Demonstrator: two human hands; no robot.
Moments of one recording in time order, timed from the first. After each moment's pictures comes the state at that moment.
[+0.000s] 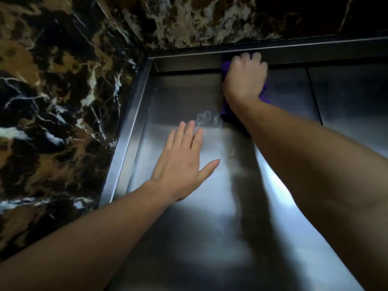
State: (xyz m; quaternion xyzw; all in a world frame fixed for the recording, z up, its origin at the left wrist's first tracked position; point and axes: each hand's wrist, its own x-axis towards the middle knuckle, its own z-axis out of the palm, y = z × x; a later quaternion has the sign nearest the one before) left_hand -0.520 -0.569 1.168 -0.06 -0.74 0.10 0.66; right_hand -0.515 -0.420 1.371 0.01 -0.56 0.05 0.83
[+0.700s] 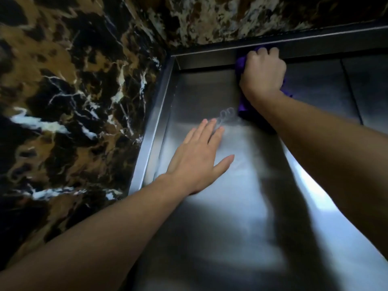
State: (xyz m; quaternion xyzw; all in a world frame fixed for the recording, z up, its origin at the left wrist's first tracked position) left_hand -0.512 -0.586 1.171 -0.11 -0.74 0.10 0.65; right_hand -0.513 -0.435 1.367 0.07 -0.58 0.06 0.81
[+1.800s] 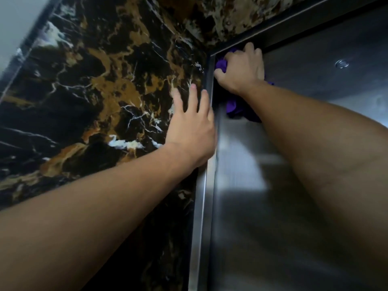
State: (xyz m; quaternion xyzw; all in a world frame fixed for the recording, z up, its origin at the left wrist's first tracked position) left_hand -0.417 -0.656 1.194 0.22 -0.68 0.40 0.58; right_hand -0.508 -0.565 1.364 0.24 -0.61 0.13 0.74
